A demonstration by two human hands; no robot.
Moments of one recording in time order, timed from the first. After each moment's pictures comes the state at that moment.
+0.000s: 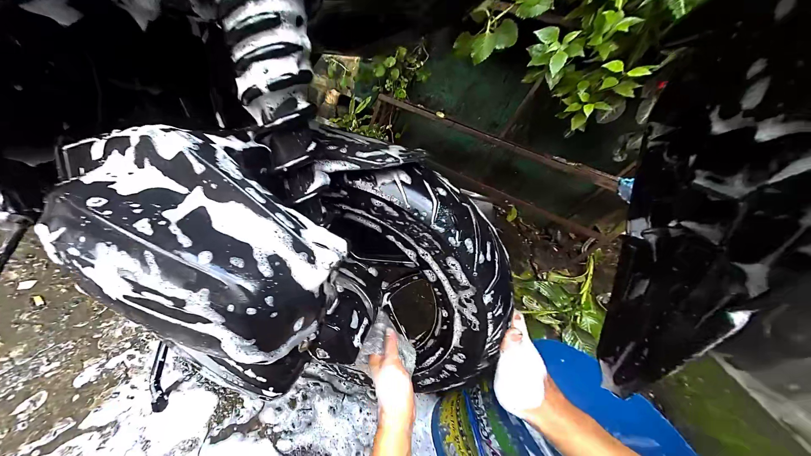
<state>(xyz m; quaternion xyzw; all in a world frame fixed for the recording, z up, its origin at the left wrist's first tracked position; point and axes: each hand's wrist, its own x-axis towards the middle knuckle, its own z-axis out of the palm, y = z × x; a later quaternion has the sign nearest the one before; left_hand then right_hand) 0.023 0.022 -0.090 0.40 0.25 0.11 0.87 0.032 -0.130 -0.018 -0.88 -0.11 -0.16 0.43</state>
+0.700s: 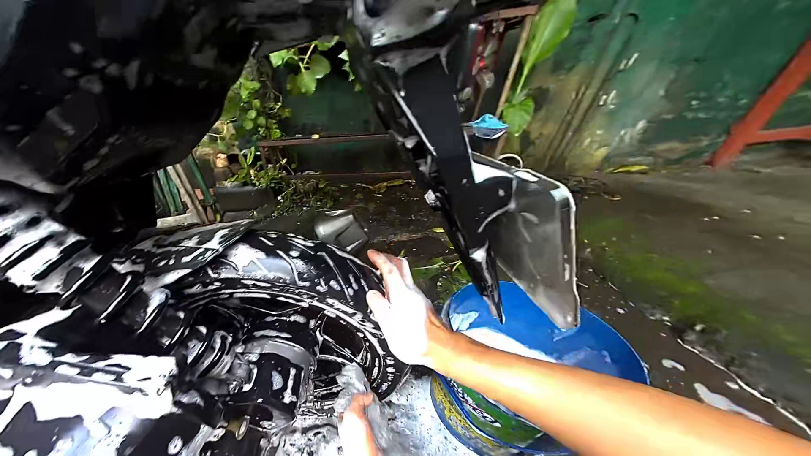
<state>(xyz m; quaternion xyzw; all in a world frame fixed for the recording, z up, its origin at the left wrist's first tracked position) -0.017 0.044 -0.112 0.48 0.26 -0.05 0.84 0.035 -0.070 0.056 -0.90 -0.08 -0.24 0.37</state>
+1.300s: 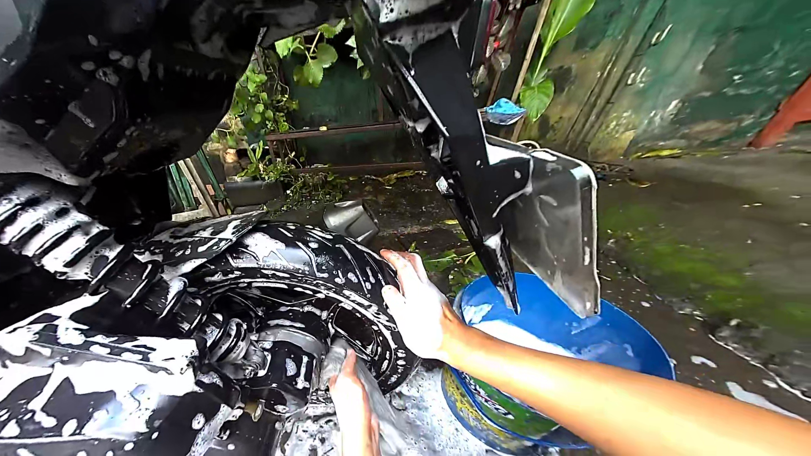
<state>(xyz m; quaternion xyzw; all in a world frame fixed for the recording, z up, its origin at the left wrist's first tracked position) 0.008 0.055 -0.068 0.52 0.21 0.03 0.83 0.036 -0.077 0.044 -0.89 -0.09 -0.24 0.37</state>
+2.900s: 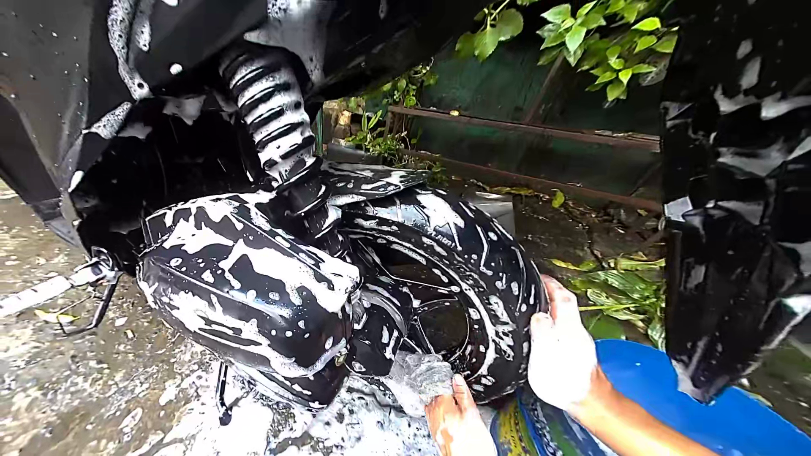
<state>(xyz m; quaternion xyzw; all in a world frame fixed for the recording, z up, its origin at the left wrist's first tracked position) -0.030 0.006 -0.083 0.76 0.22 -0.02 0.61 0.044 -0.098 0.008 -0.87 -0.13 -0.28 0.38</state>
